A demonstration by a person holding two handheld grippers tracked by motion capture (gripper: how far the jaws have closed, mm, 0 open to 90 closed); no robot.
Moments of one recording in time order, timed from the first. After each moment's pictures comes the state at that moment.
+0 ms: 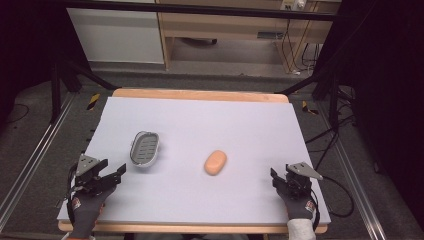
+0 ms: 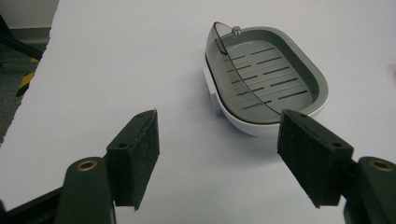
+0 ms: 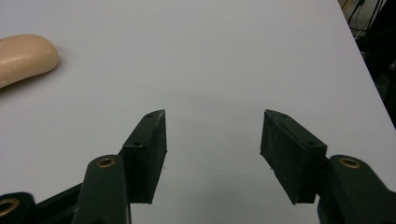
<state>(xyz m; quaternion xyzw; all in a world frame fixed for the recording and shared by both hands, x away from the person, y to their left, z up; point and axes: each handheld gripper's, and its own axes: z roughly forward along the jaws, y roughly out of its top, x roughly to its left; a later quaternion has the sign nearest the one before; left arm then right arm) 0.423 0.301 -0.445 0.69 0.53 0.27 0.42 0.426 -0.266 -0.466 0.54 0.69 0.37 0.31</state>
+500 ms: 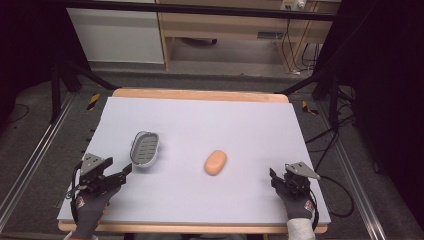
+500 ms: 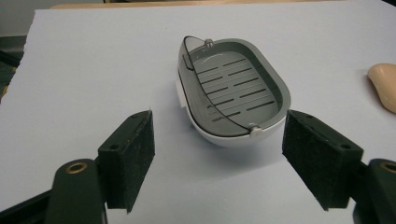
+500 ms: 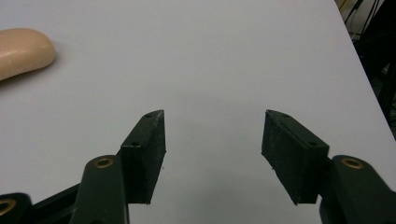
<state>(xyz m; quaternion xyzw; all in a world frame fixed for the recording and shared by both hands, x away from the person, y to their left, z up) 0.421 0.285 -0.434 0.69 0.51 0.26 0.43 0.427 -0.263 -0.466 0.53 0.69 0.36 0.32</state>
